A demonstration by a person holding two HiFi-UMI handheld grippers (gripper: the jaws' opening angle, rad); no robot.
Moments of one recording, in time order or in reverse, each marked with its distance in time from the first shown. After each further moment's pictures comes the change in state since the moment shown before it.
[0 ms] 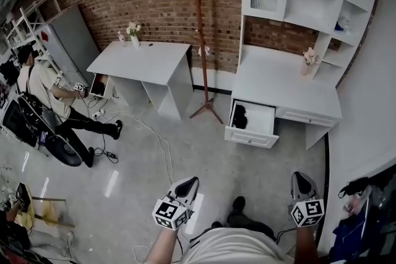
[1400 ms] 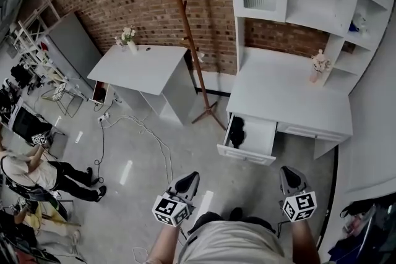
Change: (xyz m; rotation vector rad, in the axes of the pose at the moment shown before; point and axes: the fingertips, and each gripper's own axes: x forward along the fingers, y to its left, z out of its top) left arm 0.193 0.017 0.043 0.011 0.014 0.081; right arm 0.181 -0.102 0.006 0.036 0.016 0.204
